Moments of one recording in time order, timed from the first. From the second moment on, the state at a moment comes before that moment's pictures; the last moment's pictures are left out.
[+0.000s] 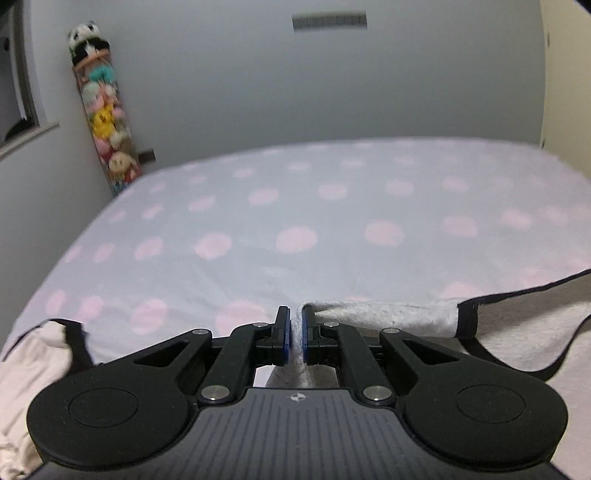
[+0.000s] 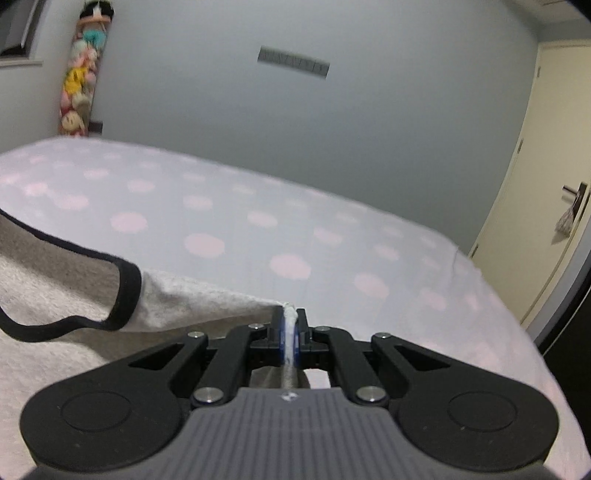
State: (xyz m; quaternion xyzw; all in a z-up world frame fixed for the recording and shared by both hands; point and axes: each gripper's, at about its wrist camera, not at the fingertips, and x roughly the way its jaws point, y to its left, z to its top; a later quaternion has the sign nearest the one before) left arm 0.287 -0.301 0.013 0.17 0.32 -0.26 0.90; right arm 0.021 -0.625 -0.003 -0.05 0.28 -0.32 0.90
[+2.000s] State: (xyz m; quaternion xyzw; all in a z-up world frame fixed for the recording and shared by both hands) left arm 0.059 -0.065 -0.084 -0.03 0.54 -0.19 0.82; right arm -0.131 -0.468 -0.036 0.23 0.30 -0.23 0.90
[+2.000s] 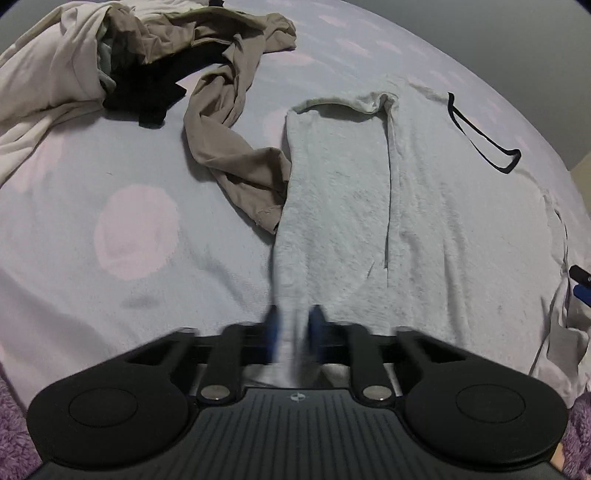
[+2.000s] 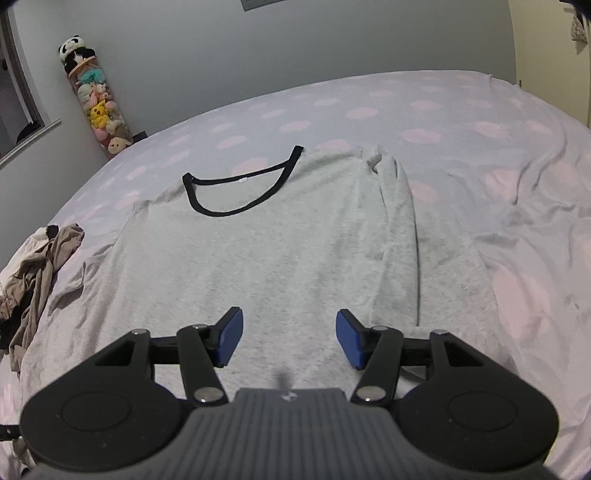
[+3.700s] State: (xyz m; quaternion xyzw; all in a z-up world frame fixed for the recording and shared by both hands) left arm -0.014 -0.153 -0.043 0.04 0.39 -0.41 0.83; right arm -0.132 -0.470 -0.042 0.25 0.31 -0.22 0.89
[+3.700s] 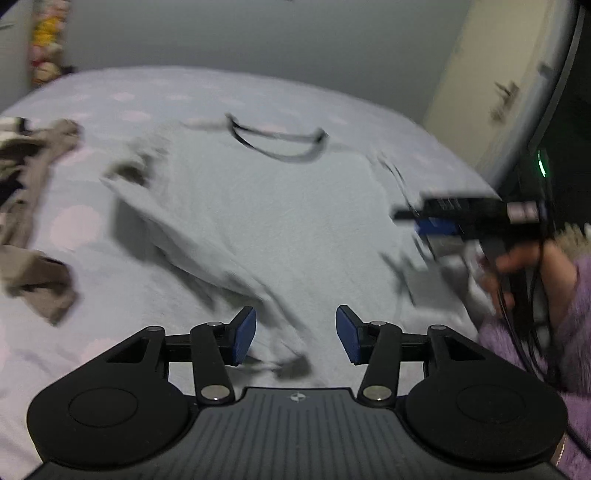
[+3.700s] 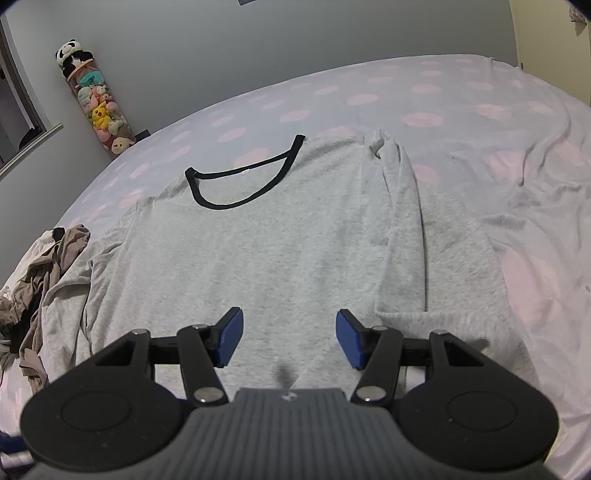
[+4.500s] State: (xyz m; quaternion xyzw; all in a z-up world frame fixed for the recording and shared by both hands) left arm 0.059 -0.131 -0.025 0.01 0.41 -0.30 0.86; right arm -0.130 -0.471 -0.044 0.25 0.31 -0.21 0.89
